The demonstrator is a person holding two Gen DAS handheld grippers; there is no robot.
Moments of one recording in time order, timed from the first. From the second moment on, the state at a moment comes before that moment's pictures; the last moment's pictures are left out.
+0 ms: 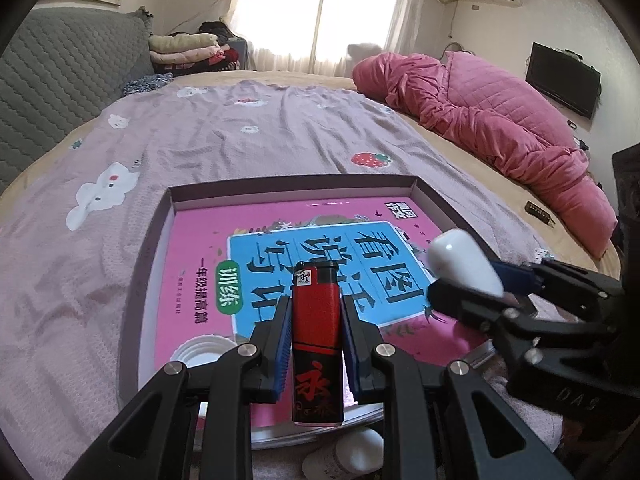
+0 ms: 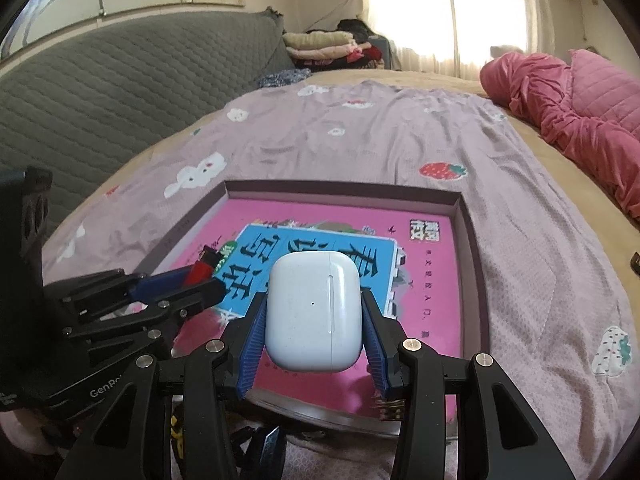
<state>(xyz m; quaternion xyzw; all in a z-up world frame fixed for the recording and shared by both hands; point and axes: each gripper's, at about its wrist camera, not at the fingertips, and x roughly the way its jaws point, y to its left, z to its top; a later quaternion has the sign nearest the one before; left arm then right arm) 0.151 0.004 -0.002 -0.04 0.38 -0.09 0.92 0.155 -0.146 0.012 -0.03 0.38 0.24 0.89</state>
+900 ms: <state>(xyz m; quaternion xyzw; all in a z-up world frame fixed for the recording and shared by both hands) 0.162 -0.006 -0.011 -0.02 0.41 -0.12 0.90 0.162 -0.126 -0.019 -0.09 0.44 0.25 0.86</state>
